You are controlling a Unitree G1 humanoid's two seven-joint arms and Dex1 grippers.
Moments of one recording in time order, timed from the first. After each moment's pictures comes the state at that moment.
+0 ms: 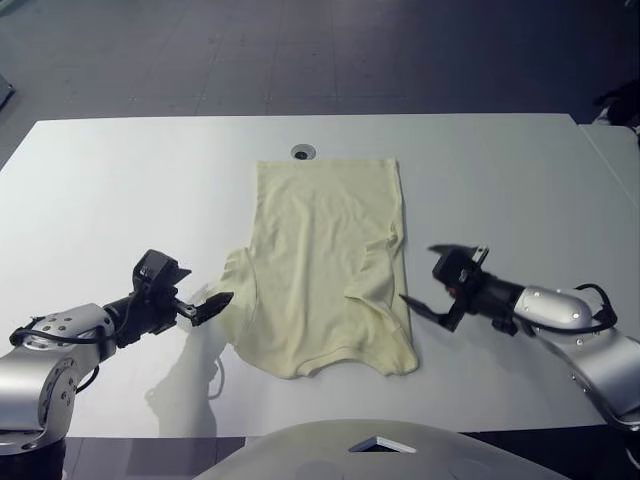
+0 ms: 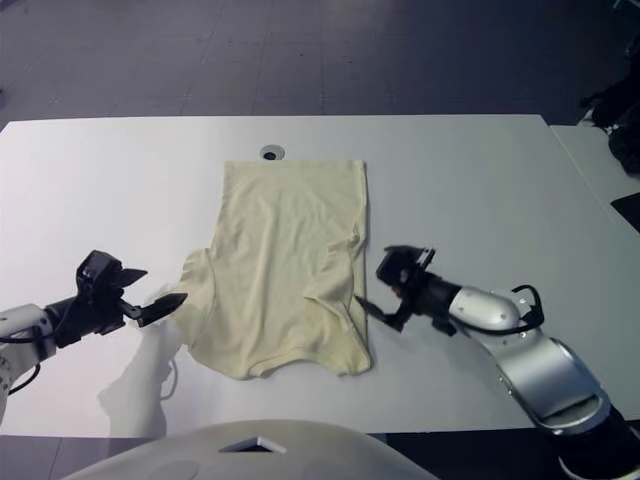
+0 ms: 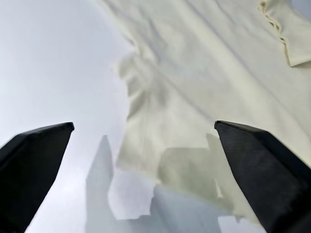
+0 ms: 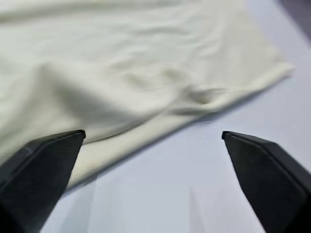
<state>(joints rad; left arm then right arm) 0.28 0.71 0.37 -0.58 -0.52 1.04 -0.67 0.05 -0.86 0.10 -0.69 0.27 0.78 0.48</state>
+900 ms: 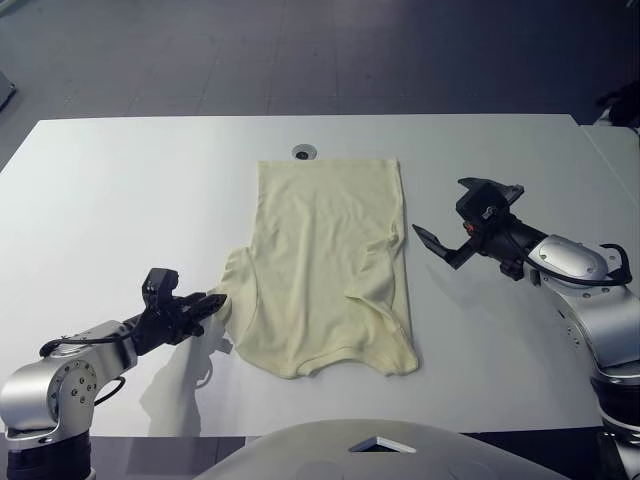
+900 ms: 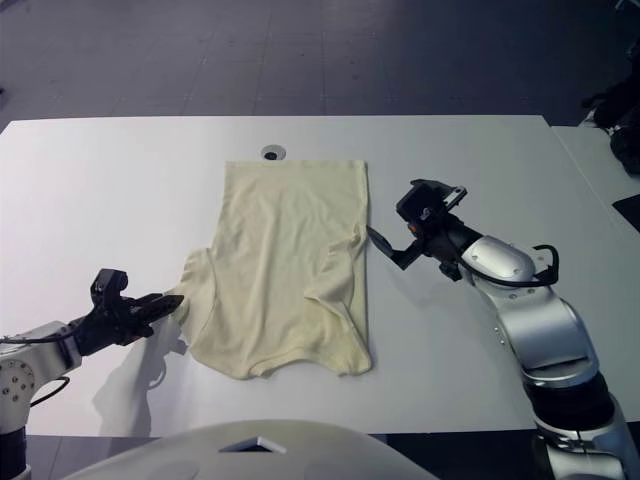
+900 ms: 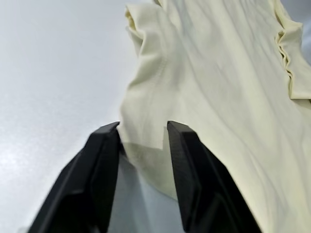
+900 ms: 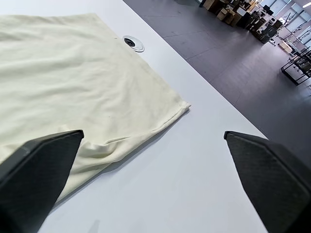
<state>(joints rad) 0.25 0.57 0.39 -0.43 -0.67 1.12 -0.53 -0.12 -0.76 0.04 -0.61 0.22 0.78 0.46</state>
